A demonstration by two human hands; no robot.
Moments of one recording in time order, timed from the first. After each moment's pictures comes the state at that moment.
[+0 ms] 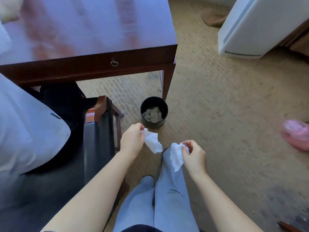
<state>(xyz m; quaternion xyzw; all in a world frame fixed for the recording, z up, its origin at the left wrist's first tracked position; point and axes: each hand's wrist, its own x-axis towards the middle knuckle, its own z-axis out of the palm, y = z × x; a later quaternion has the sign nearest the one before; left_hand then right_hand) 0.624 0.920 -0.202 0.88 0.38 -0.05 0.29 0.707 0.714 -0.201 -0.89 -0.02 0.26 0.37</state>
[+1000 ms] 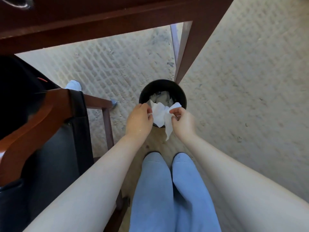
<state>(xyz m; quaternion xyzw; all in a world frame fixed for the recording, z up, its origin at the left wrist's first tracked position) 0.790 1.043 -0.513 0.86 0.39 -0.13 0.31 0.874 0.921 -0.527 -0.86 -0.05 0.38 0.34</state>
